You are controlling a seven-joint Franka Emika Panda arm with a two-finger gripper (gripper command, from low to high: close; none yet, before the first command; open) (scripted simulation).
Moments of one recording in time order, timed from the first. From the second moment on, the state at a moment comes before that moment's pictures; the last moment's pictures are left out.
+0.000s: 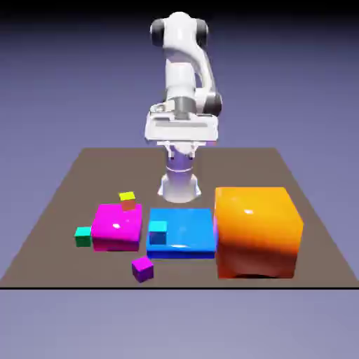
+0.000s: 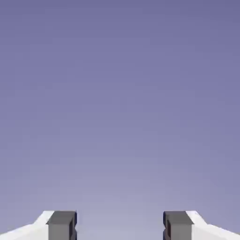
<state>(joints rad) -0.03 -0.53 0.00 -2.79 0.01 3.01 0.77</state>
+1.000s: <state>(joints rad) -0.79 0.45 0.00 -2.39 0.22 2.74 1.32</state>
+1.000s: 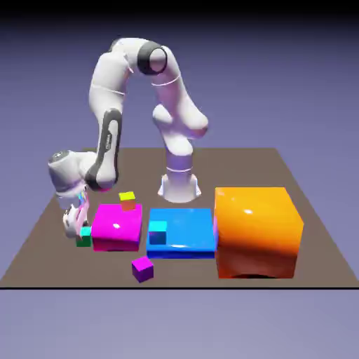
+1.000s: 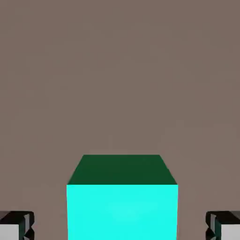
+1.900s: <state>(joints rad) -0.50 0.17 0.15 -2.35 -0.09 2.39 1.73</state>
